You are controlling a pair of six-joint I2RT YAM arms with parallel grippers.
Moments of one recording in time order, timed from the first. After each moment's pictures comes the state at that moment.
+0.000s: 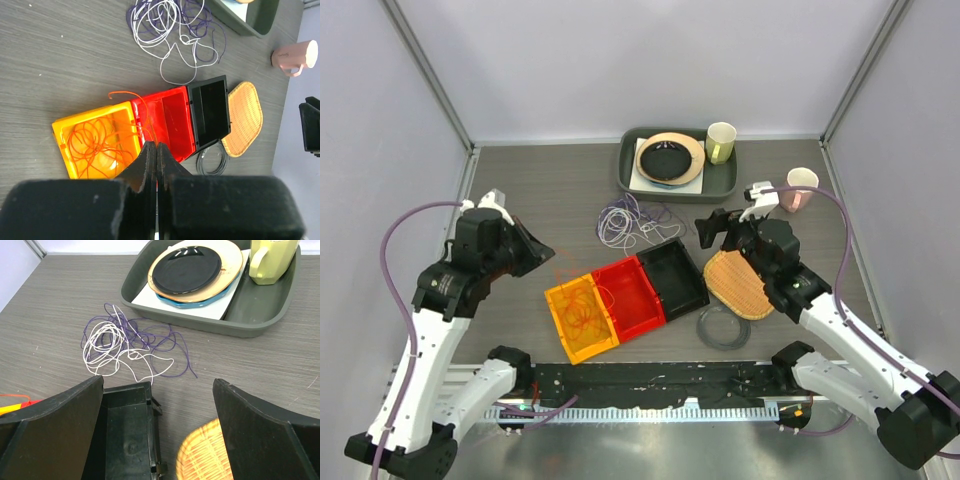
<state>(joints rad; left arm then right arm) -0.29 0.82 1.15 -0.98 0.05 -0.76 0.53 0.87 0.65 0.05 0.16 0.27</state>
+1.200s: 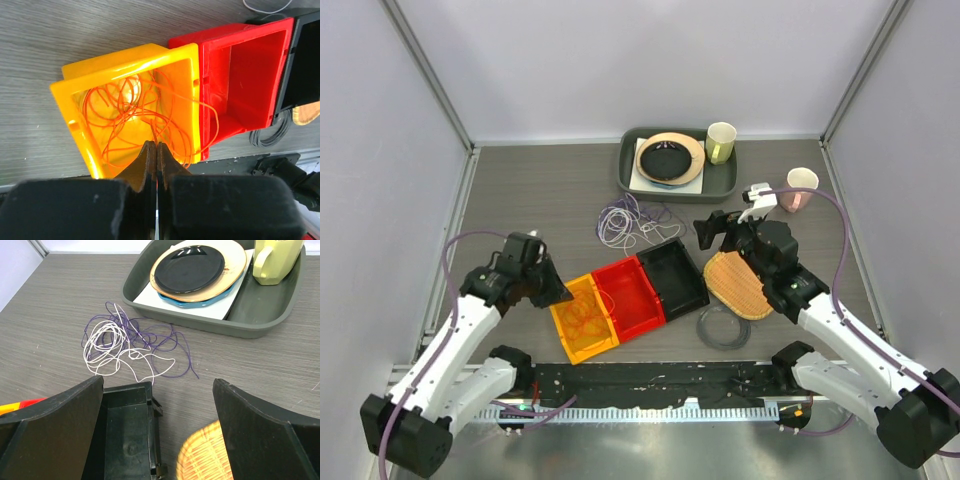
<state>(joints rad) -0.34 0.84 0.76 -0.91 0.16 -0.75 0.53 0.88 0.62 0.09 0.14 0.26</state>
